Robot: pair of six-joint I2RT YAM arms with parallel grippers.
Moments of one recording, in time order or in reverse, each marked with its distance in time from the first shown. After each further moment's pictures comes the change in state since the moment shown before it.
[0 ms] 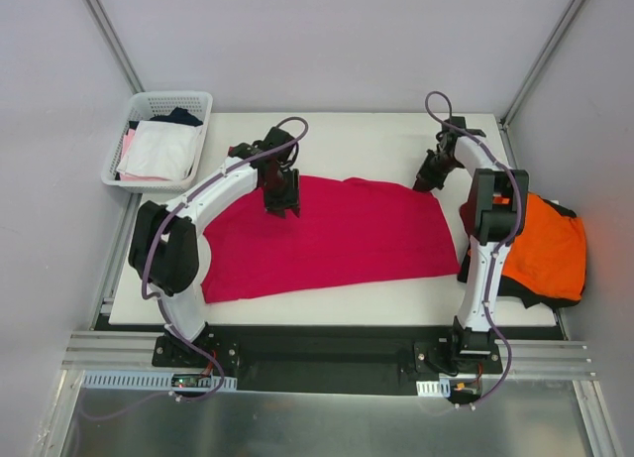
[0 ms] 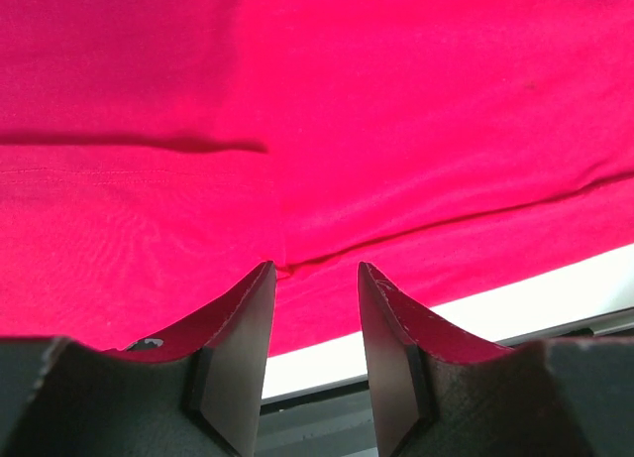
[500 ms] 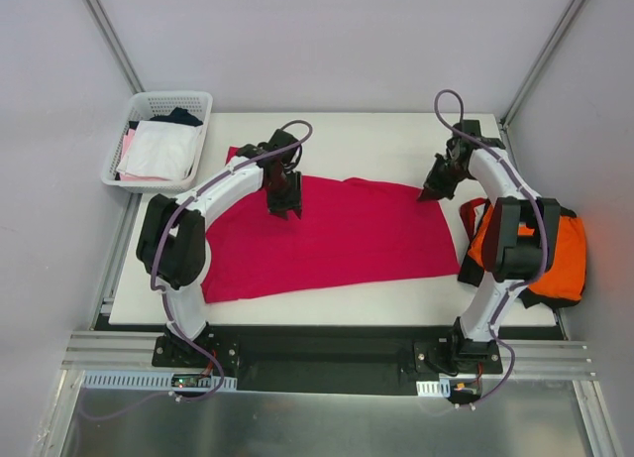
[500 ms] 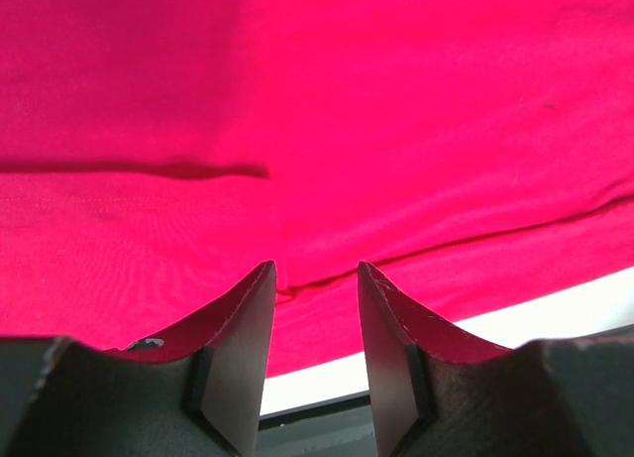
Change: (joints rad) left arm 0.000 0.061 0.006 0.022 0.001 0.007; right arm 0.013 -0.397 -0.337 0.008 0.008 -0.009
